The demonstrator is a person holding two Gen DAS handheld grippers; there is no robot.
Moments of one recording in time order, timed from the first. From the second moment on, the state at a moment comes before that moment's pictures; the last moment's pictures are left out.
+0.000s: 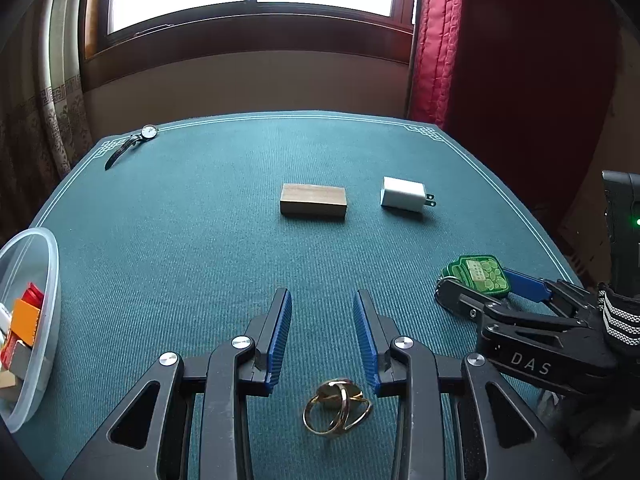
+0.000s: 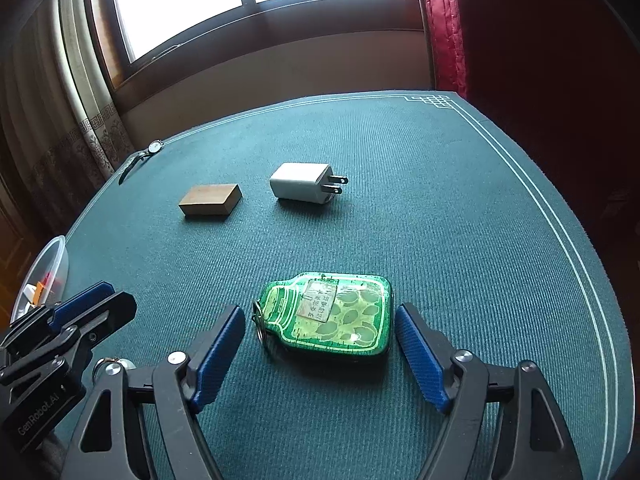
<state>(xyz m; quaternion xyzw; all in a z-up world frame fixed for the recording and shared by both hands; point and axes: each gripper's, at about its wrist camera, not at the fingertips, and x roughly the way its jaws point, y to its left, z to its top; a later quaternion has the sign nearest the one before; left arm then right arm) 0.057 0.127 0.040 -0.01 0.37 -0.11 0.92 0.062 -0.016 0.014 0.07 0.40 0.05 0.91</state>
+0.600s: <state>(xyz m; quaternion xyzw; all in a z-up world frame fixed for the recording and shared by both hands) 0.015 0.146 0.038 -0.03 0.40 -0.15 0.90 0.061 -0.023 0.013 0.07 0.39 0.06 0.91</state>
